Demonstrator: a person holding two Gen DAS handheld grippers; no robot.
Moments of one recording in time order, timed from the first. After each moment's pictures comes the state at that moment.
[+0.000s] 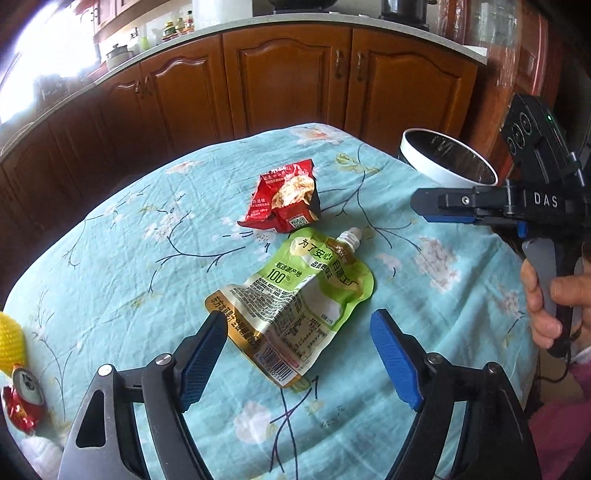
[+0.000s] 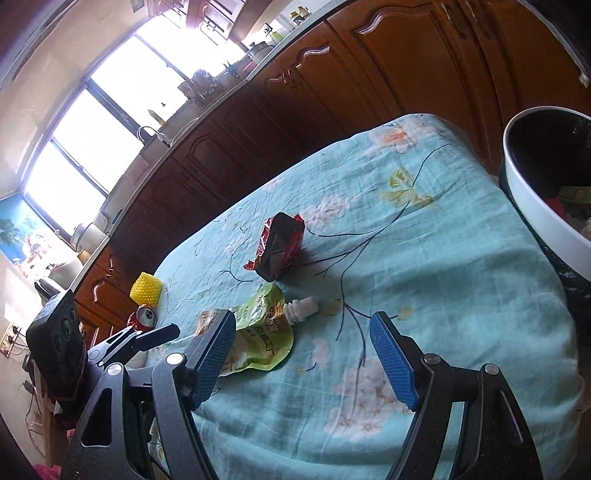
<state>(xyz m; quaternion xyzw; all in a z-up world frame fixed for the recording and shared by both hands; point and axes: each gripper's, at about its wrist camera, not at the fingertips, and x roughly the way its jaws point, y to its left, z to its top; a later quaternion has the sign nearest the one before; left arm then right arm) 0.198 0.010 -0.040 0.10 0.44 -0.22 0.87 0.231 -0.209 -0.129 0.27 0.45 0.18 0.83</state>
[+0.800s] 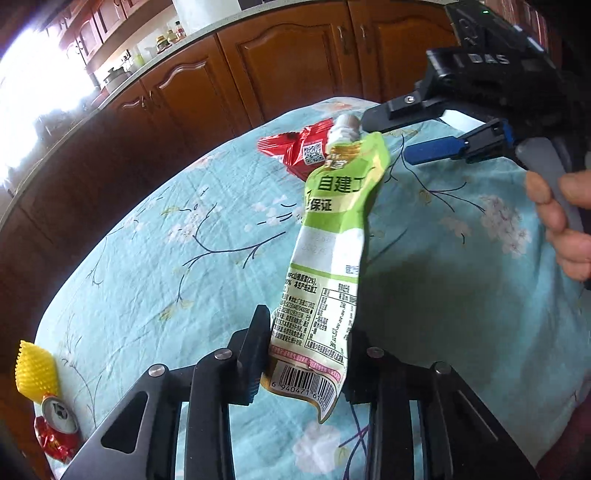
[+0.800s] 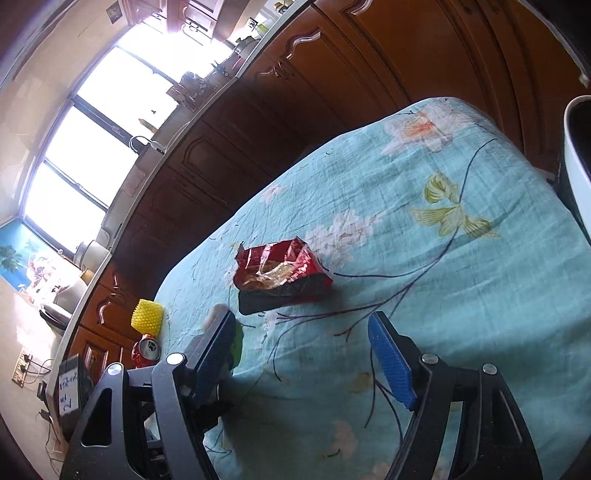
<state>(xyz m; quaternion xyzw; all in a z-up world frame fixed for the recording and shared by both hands) 0.217 0.003 -0.079 0.19 0.42 -0.16 0.87 0.302 -0.192 -0.154 0.32 0.46 0.18 0.81</state>
